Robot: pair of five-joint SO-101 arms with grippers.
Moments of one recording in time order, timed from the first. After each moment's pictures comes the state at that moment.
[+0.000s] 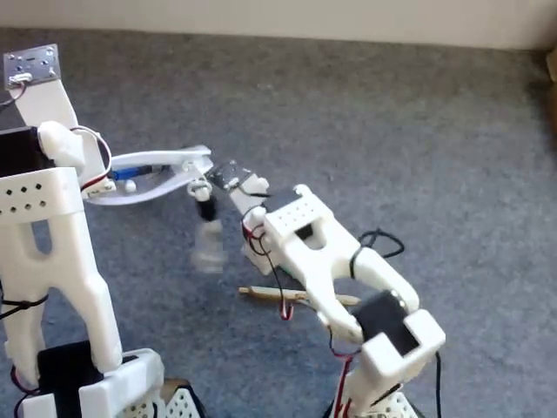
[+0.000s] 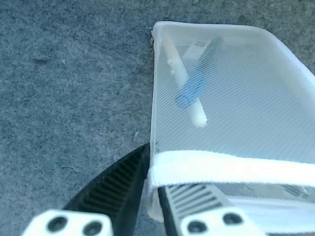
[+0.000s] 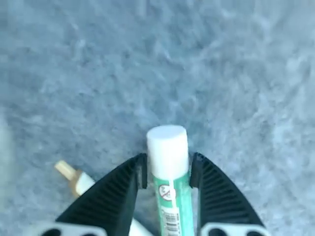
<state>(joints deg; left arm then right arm) -19.0 -12.8 -8.2 100.5 11.8 -33.8 8.7 22.5 59.1 16.9</state>
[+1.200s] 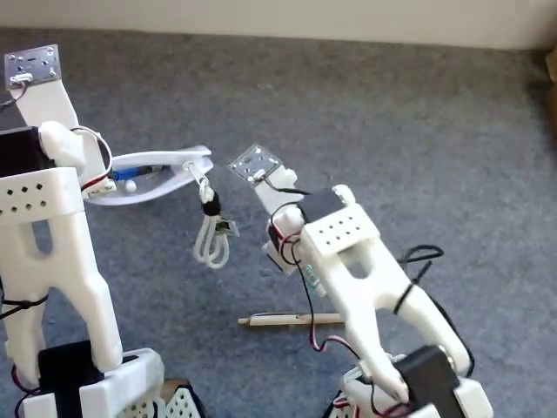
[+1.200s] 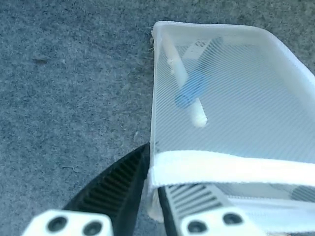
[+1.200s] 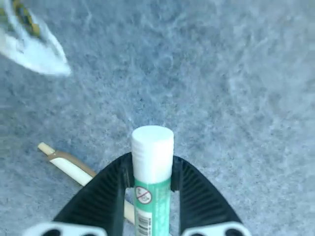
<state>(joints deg) -19.0 -12.8 -8.2 100.5 11.8 -30.1 -17.3 29.7 69.3 20.4</state>
